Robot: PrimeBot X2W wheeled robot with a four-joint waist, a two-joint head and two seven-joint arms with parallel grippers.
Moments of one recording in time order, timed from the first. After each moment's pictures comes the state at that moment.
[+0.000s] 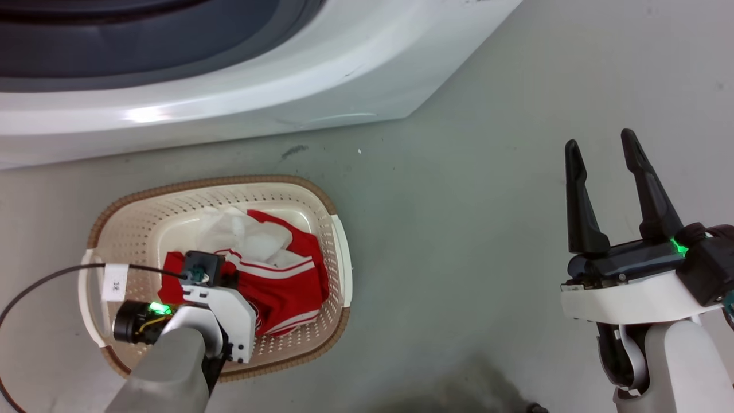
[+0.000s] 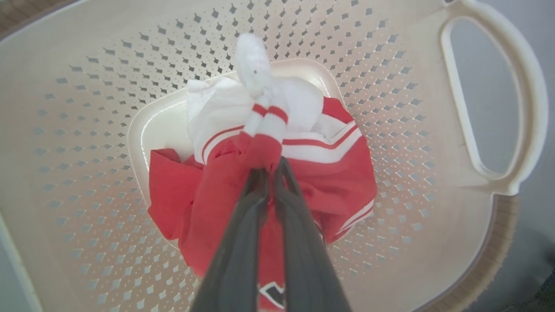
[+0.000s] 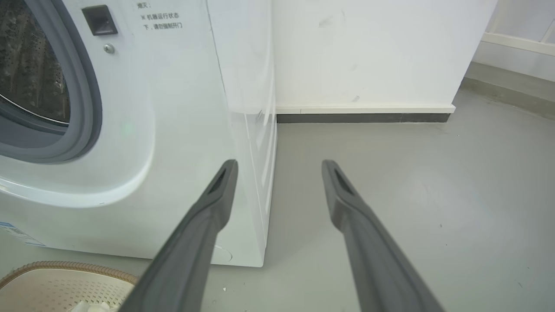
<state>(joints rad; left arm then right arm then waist) -0.67 0.20 -0.54 1.24 -0.44 -0.08 -0.24 -0.23 -0.05 0.06 -0.07 0.13 0.13 -0.26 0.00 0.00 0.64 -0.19</state>
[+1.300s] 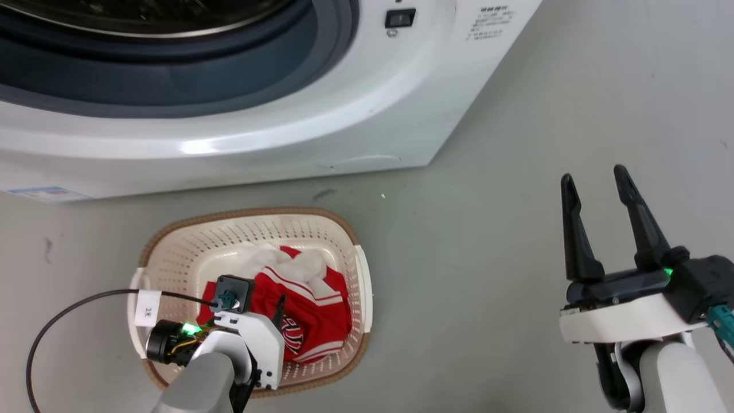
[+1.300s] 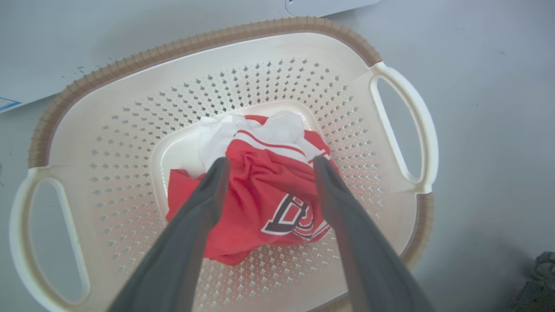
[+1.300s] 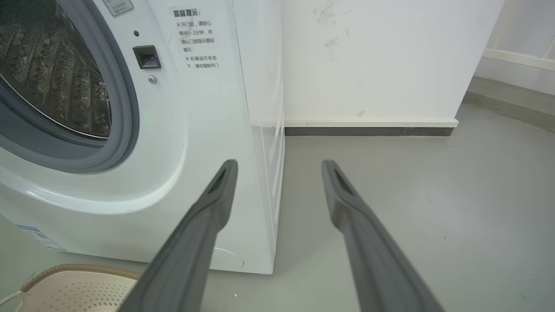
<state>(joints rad) -0.60 0.16 -0.58 1.19 -0.44 -0.05 -0.26 -0.17 -0.05 0.05 -0.03 0.11 0.13 -0.26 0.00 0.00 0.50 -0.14</state>
